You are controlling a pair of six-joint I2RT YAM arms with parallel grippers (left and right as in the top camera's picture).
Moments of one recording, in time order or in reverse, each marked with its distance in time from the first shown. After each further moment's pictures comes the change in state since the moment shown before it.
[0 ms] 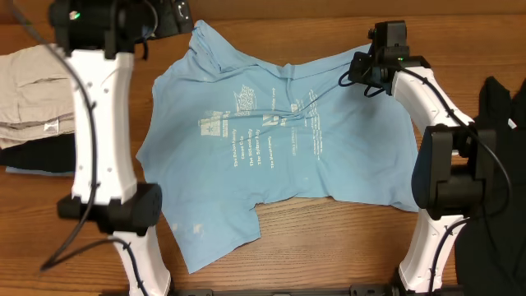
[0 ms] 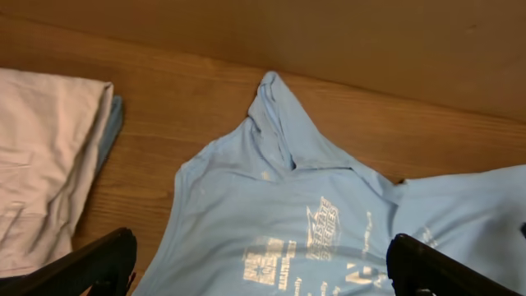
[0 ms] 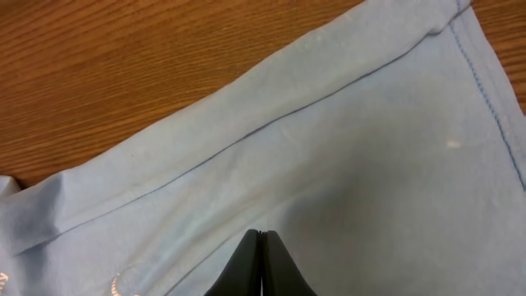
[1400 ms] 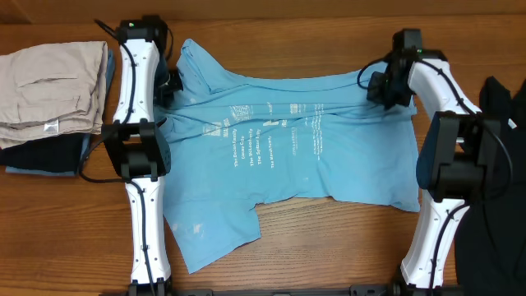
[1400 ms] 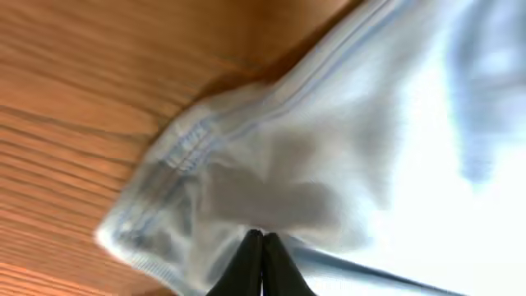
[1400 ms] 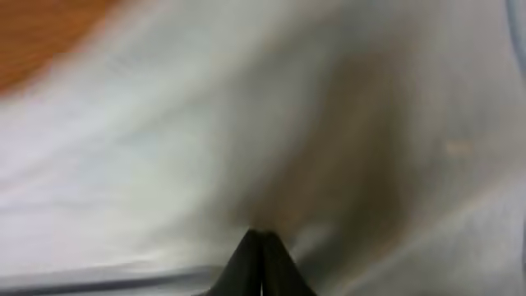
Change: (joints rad) left arm 0.140 0.690 0.157 -0.225 0.014 -0.014; right arm -0.116 0.159 0.214 -0.428 -0.063 -0.108
